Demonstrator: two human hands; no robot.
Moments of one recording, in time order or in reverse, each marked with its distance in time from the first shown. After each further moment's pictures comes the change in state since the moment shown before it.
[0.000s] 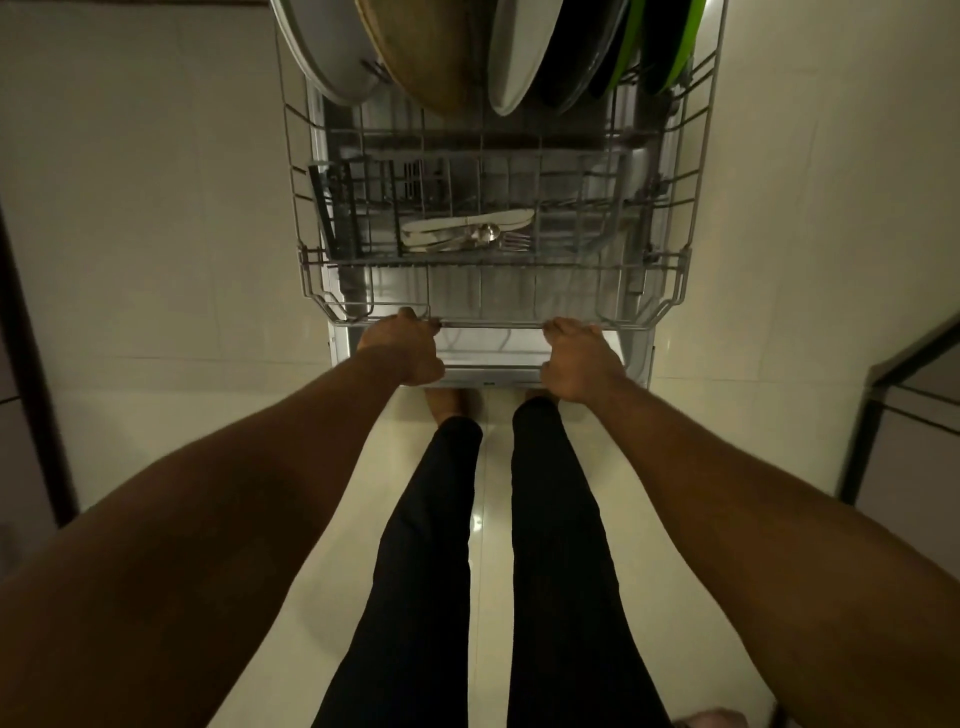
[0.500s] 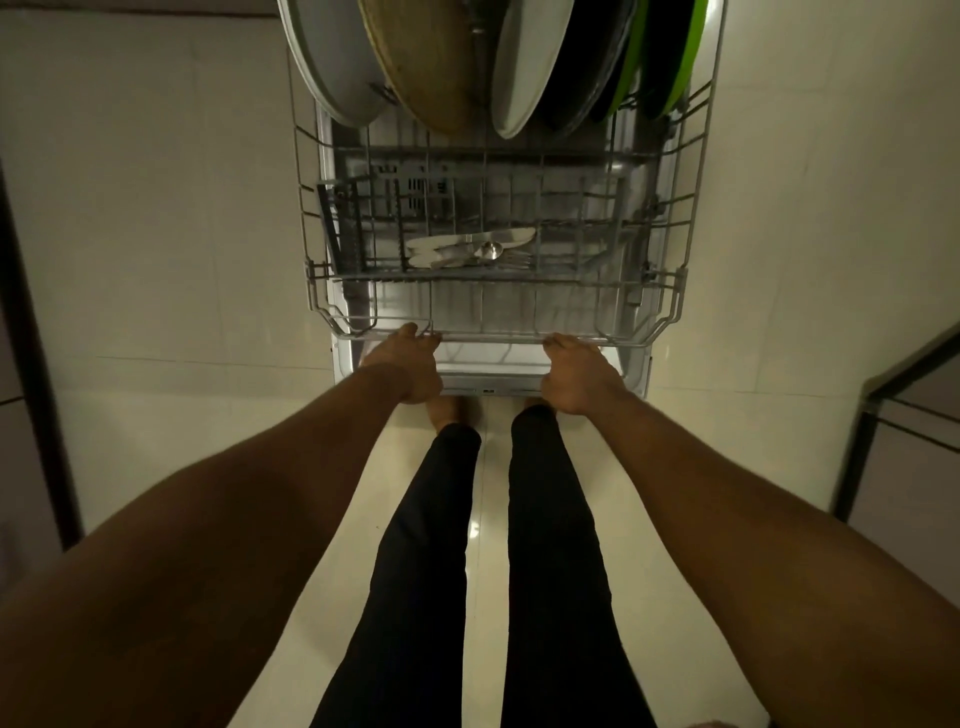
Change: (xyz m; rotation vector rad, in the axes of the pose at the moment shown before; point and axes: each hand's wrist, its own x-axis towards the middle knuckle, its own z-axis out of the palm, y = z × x) left_hand -0.010 0.001 0.004 -0.193 -0.030 -0.022; right_hand -0.006 -0.002 -0.007 0.019 -0.031 0.001
